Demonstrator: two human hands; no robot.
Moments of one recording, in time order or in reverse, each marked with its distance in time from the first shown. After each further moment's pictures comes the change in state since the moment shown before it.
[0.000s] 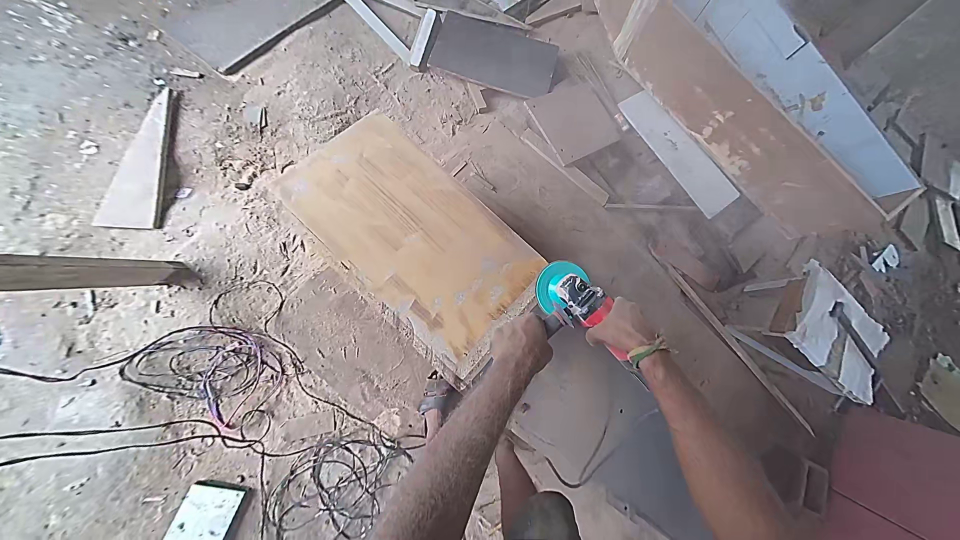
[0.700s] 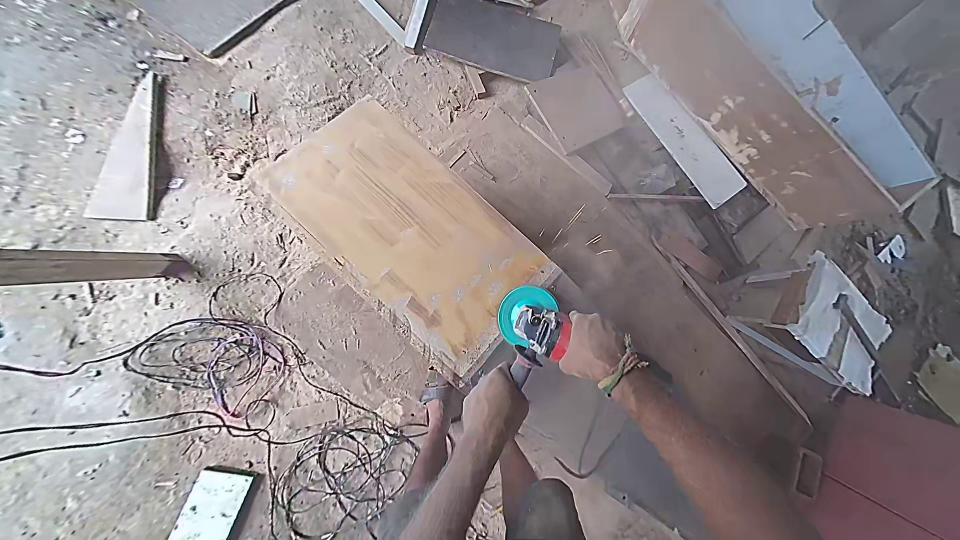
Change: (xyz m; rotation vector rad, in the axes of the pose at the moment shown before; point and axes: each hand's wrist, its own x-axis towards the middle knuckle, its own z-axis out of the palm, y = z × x) left_hand -0.025 -0.055 0.077 -0.239 -0.028 -0.209; right_hand -0.041 -0.039 0.019 -0.276 -0.136 -0.279
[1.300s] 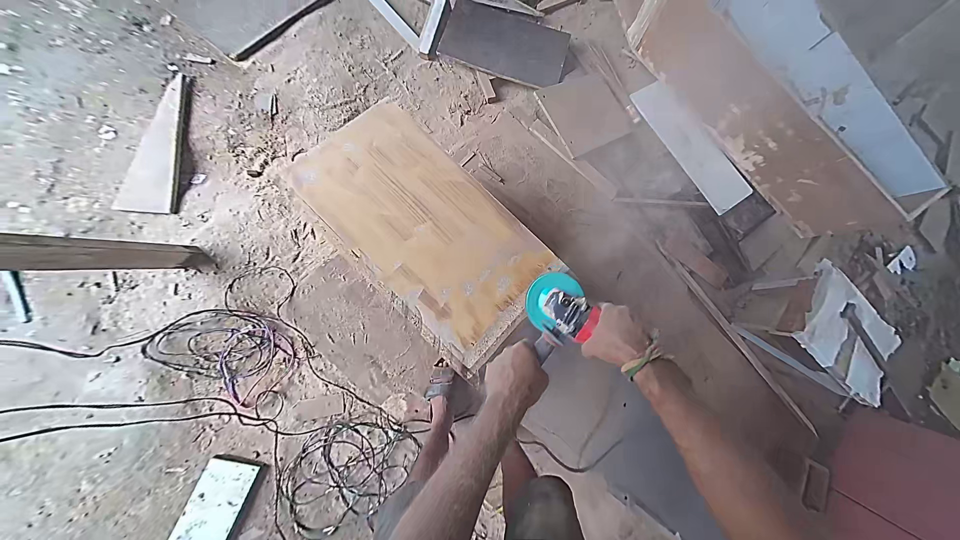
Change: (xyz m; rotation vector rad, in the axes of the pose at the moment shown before) left_hand -0.001 0.032 -0.020 0.066 0.016 0.092; right_hand 0.006 0.027 -0.002 0.098 0.099 0.133
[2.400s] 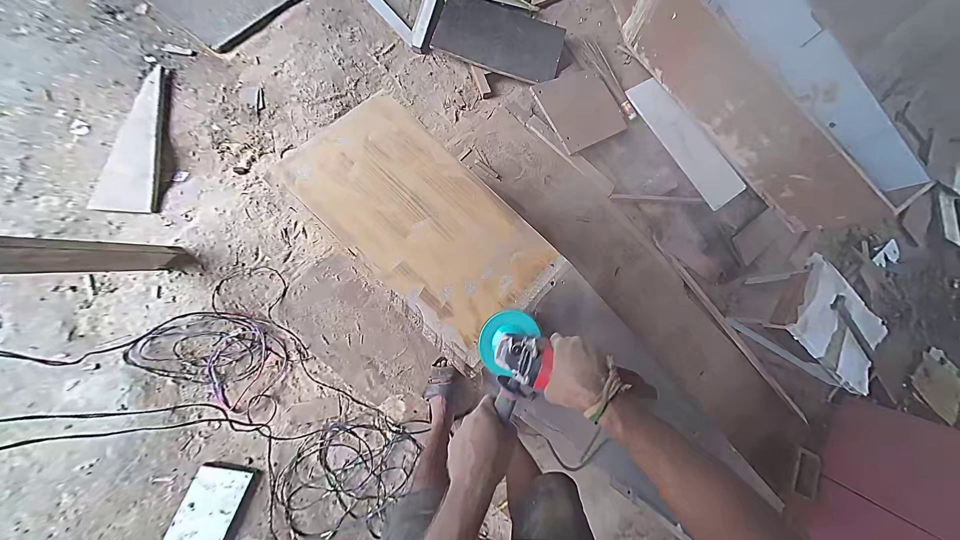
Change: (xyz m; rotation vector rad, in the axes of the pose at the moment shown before) left_hand -0.034 -0.085 0.061 -0.136 0.028 -0.178; right_hand -0.041 -0.055 0.052 -0.123 -0.138 -0.213
